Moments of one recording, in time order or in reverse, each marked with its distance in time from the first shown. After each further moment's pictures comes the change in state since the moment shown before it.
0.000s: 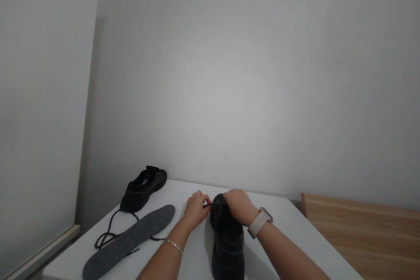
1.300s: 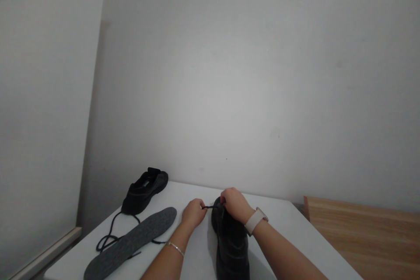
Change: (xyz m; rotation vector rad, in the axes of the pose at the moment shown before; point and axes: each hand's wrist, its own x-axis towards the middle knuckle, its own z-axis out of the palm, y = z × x) left_hand 0.007 -0.023 0.016 -0.201 0.021 -0.275; right_hand 0.024 -0.001 0.017 0.311 0.068 0.091
